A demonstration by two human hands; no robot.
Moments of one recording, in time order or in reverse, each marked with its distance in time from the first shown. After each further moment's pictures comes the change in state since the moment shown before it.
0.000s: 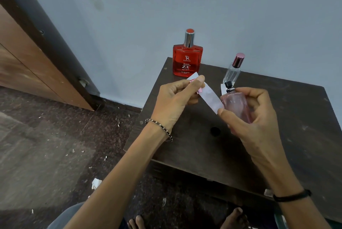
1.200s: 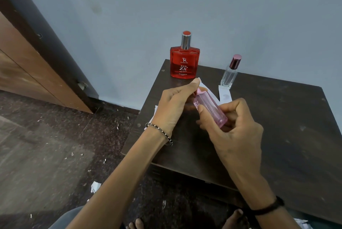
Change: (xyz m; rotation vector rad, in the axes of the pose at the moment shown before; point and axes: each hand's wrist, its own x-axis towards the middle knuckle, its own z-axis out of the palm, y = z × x) left_hand -0.002 0.001 0.007 -0.038 -0.023 -0.115; right_hand -0.024 -0.012 0.033 -0.124 0.131 -0.153
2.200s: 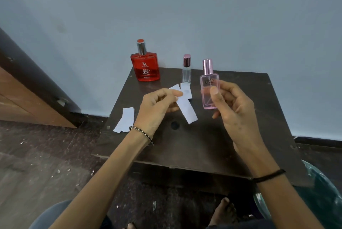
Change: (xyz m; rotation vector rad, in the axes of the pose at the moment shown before) left_hand -0.017 -0.016 0.039 0.166 -0.094 0.196; right_hand 0.024 0.029 -0.088 0.328 -0.014 0.185
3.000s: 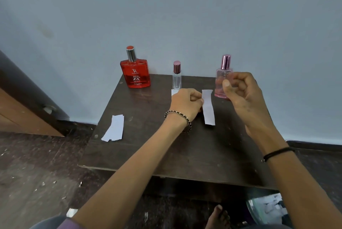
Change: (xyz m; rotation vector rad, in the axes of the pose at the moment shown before) left_hand 0.036 0.007 0.088 0.397 -0.078 -0.049; right_hand 0.057 0.023 -0.049 -0.170 0.043 -0.016
